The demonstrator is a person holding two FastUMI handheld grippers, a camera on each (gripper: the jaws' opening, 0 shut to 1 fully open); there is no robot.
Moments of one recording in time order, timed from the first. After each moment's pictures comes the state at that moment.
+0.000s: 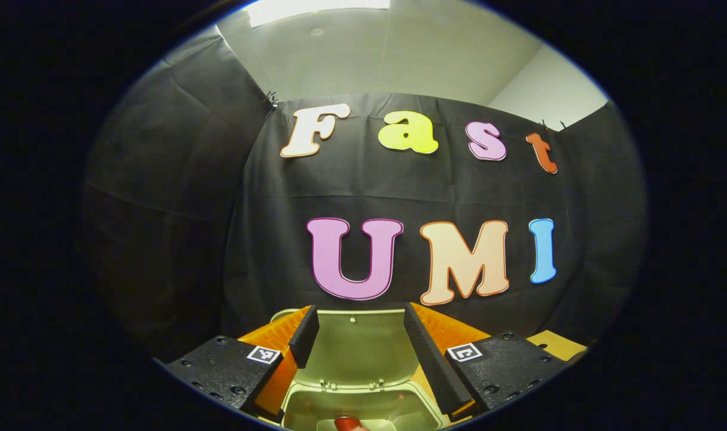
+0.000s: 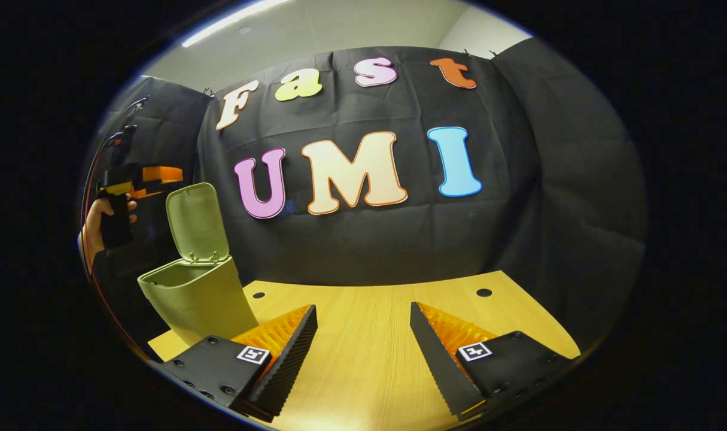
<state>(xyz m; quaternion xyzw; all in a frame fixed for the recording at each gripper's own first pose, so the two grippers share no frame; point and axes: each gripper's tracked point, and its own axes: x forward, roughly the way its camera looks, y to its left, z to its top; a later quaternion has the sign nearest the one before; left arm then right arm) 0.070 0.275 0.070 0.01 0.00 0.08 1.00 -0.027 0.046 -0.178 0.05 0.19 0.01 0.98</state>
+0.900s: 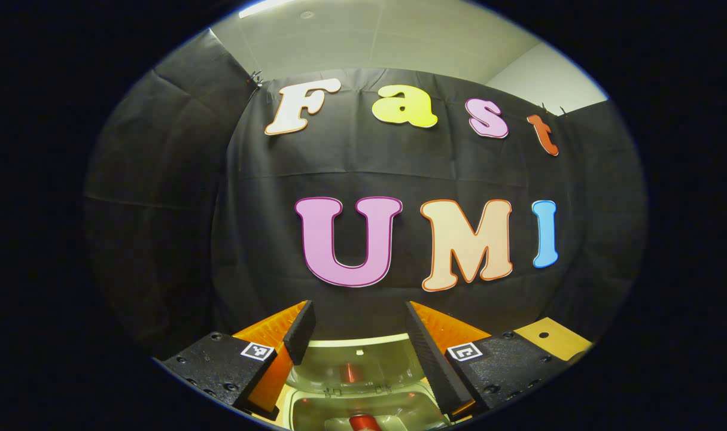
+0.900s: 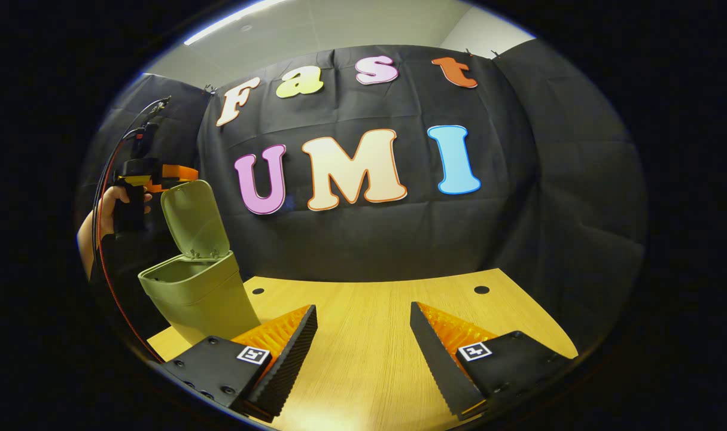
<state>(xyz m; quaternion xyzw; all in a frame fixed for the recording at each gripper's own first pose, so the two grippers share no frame) 0.092 0.277 0.041 0.02 0.07 0.07 1.00 -0.034 0.046 -0.176 0.04 0.20 0.03 0.98</state>
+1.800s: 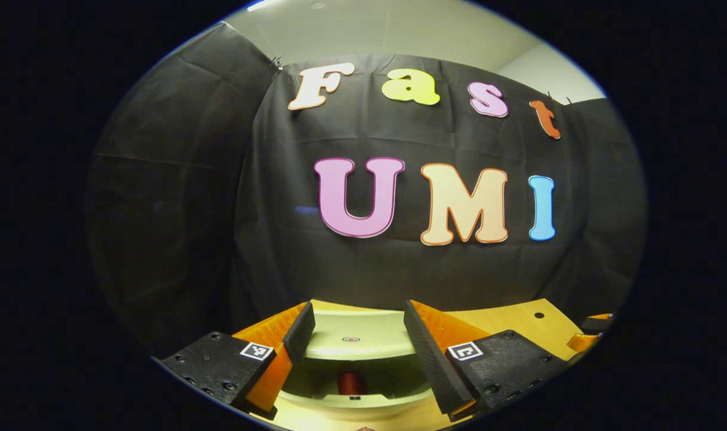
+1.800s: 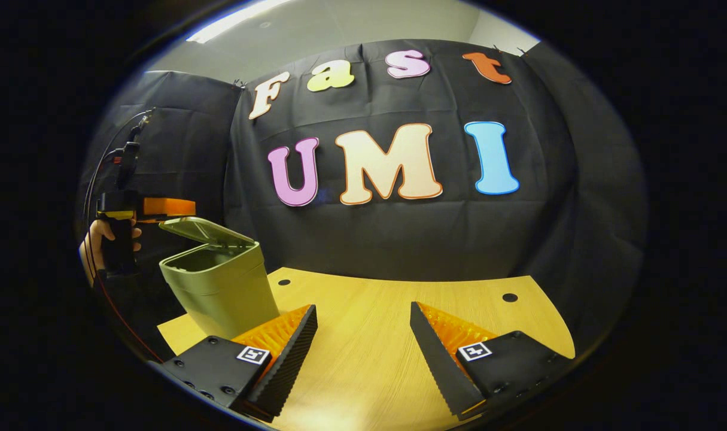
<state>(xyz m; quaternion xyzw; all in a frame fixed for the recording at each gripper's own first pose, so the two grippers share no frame) -0.018 0.244 -0.042 -0.01 0.13 0.11 0.99 -0.022 0.064 -0.185 0.04 0.21 0.11 0.97</state>
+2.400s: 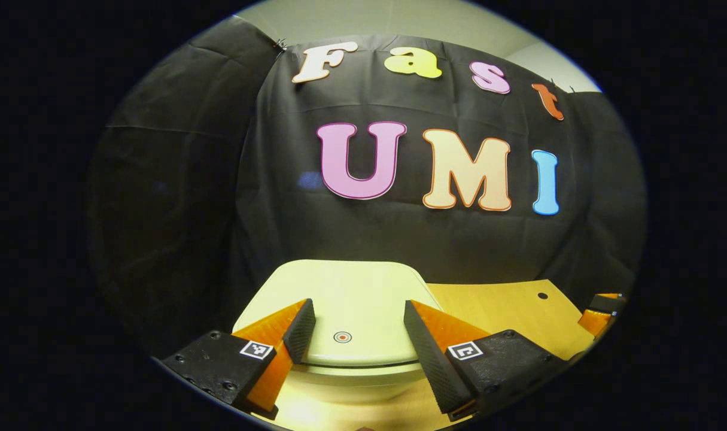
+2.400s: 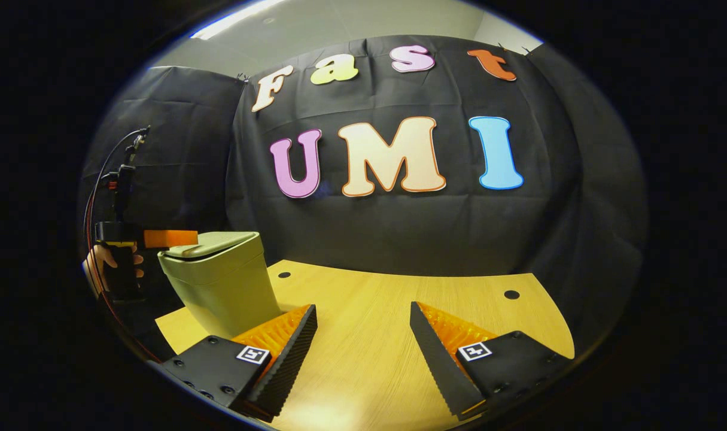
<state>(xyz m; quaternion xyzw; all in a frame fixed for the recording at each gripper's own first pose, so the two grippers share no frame) -0.042 0.235 -0.108 -0.02 0.19 0.12 0.98 -0.023 0.064 -0.198 0.03 0.22 0.12 0.97</state>
